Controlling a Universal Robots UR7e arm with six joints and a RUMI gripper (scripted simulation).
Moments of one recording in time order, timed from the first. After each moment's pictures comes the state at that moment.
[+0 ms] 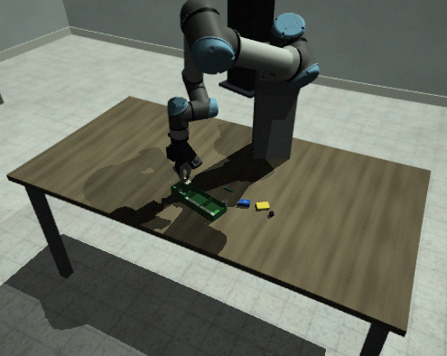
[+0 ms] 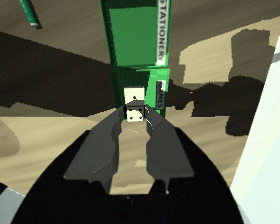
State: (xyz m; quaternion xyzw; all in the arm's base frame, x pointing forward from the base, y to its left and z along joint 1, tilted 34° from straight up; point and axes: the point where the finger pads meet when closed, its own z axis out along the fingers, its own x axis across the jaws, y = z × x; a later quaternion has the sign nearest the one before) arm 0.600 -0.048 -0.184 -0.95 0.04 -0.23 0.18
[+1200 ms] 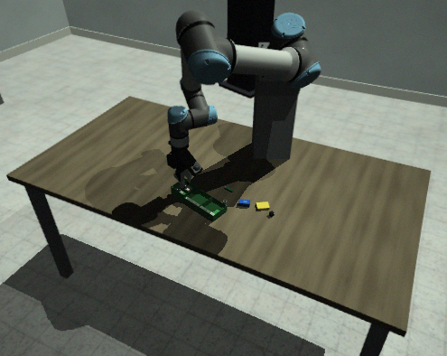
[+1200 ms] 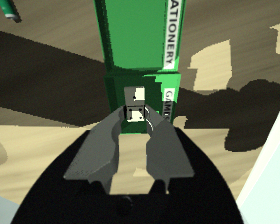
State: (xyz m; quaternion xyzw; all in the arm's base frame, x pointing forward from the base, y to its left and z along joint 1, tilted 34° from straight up) arm 0.615 -0.036 -0.216 -0.95 0.04 -0.23 0.19
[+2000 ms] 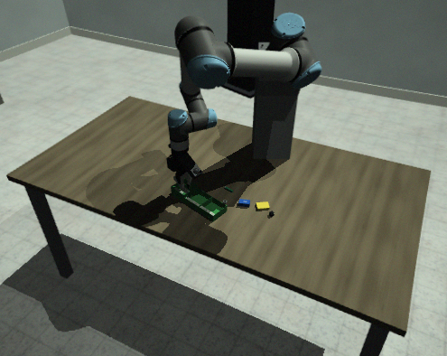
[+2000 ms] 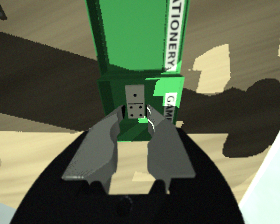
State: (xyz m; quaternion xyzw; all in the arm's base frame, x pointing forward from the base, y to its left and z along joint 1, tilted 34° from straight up) arm 0.624 -0.031 -0.227 -0.95 0.04 -0.23 0.19
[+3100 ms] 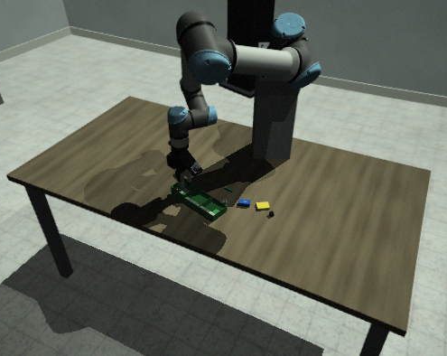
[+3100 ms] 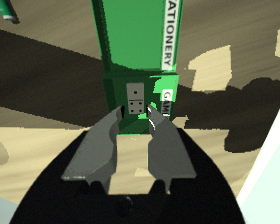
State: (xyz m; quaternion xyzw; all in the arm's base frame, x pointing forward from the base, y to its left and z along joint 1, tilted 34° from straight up) arm 0.617 -0.035 -0.215 -0.95 0.04 -0.23 0.19
